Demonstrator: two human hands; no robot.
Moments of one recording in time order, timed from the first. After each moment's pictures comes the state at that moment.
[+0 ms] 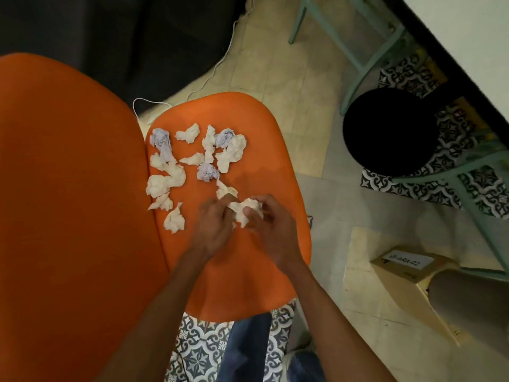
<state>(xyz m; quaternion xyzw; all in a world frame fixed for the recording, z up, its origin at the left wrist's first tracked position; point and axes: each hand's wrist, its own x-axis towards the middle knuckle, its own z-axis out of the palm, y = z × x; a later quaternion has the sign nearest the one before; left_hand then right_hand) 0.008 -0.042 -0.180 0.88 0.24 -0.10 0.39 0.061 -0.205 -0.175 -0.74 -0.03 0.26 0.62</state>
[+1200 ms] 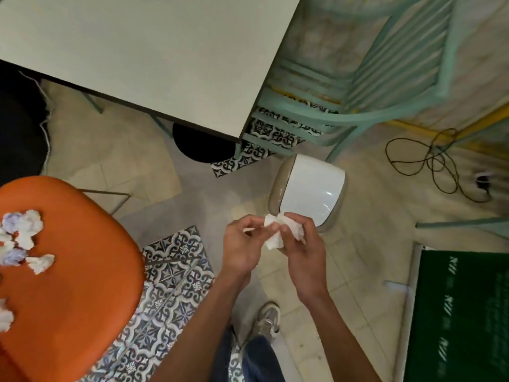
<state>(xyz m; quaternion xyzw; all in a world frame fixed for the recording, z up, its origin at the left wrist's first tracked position) -0.021 -0.621 -0.077 0.72 0.16 -0.22 0.64 -0.083 -0.736 -0.085 -0.68 0.30 -0.05 0.66</state>
